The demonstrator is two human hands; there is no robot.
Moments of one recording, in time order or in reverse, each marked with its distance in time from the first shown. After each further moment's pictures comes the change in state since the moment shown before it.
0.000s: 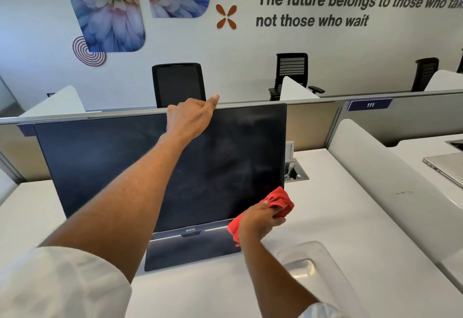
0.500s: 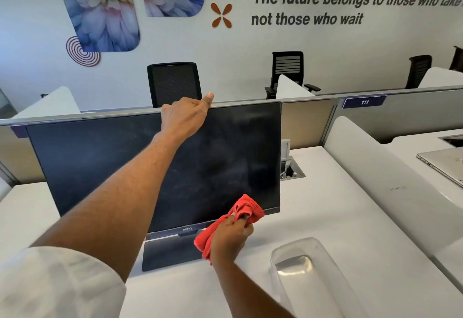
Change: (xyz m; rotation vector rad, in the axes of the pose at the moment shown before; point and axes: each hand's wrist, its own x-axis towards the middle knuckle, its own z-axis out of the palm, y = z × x) left_hand 0.003 -0.002 0.000 0.043 -0.028 -0.012; right_hand -0.075 0.023 0.004 -0.071 -0.126 -0.087
